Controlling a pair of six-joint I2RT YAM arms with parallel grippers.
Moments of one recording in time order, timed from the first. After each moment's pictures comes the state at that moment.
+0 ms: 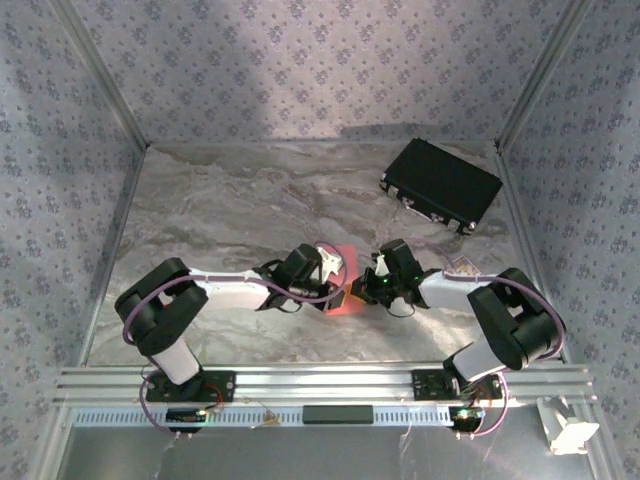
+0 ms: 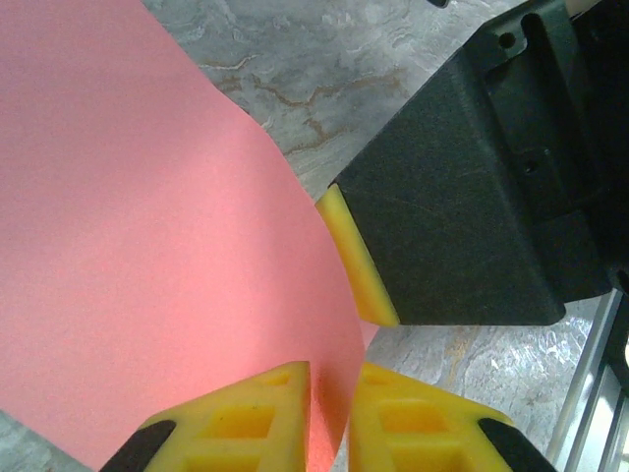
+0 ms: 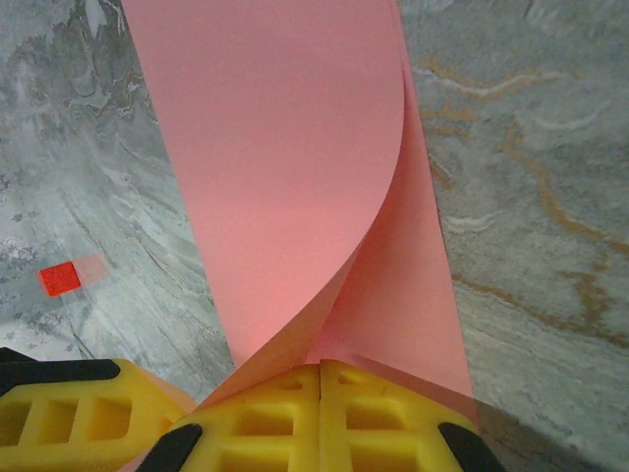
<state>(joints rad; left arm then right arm) -0.92 1.65 0.74 0.13 0.36 -0.49 0.53 1.48 0.49 0.08 -0.53 0.95</state>
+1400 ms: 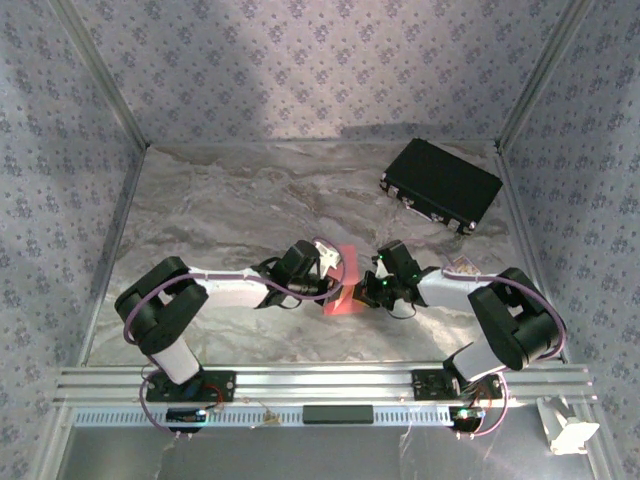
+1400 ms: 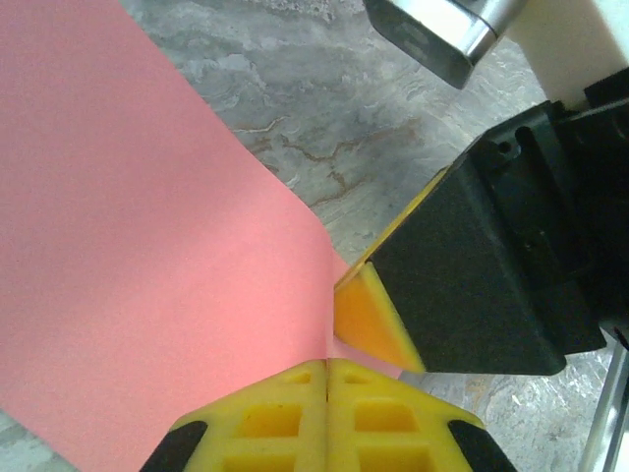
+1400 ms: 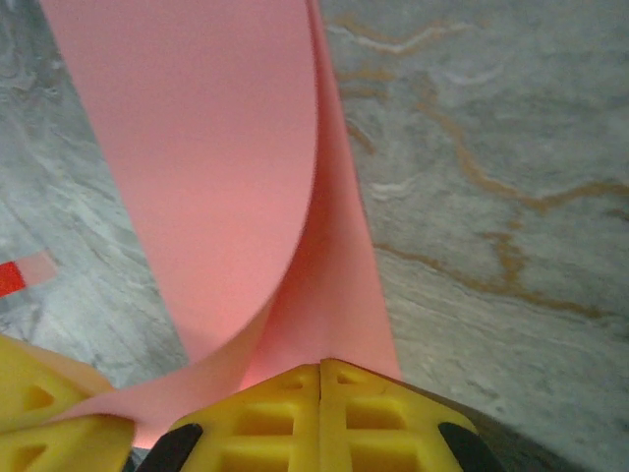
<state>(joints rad) -0.90 1.66 0.74 0.17 0.33 -0.46 0.55 1.48 0.53 -0.06 -0.48 0.89</state>
